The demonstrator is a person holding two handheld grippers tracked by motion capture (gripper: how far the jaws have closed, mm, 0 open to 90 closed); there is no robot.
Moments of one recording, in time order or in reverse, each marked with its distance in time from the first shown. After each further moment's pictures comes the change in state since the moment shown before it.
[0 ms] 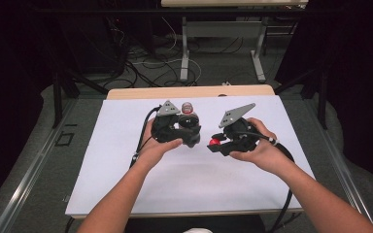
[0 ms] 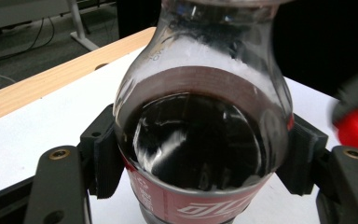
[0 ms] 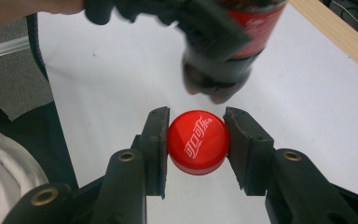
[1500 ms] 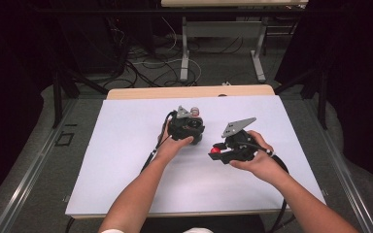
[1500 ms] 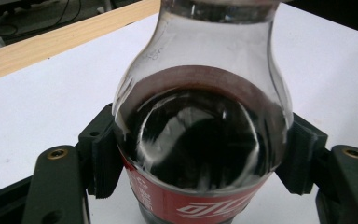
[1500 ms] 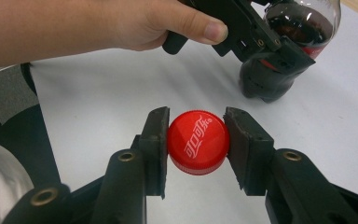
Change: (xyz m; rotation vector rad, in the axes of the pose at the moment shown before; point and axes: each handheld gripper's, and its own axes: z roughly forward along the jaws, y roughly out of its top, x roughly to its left) left arm 0.043 -0.051 0.098 0.060 0.106 -0.021; right arm -0.009 -0.040 0.032 -0.032 0.014 0.061
